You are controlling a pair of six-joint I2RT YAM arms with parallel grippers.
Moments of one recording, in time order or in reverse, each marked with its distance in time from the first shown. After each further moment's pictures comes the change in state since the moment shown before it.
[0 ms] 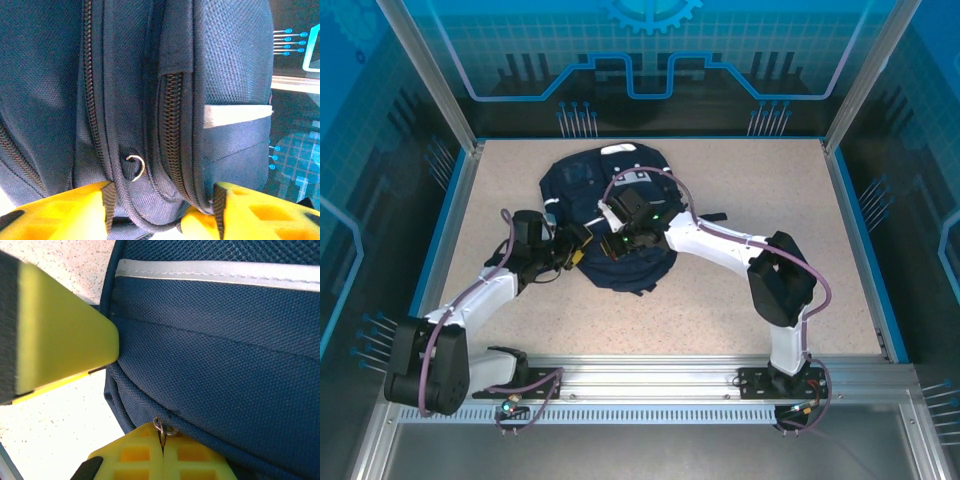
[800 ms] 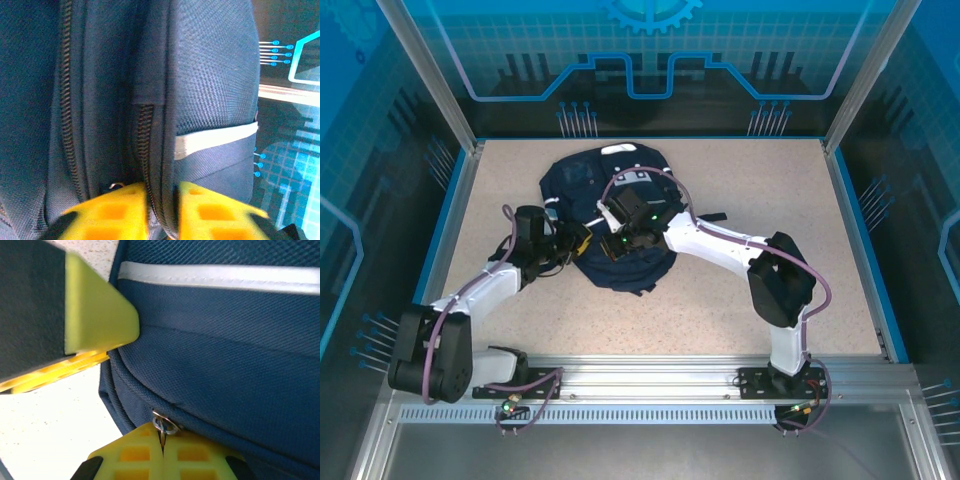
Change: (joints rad) left arm -0.005 0.087 0.021 0.098 0.005 -0.067; right arm 0.008 0.000 0.006 -0.022 0.044 0.000
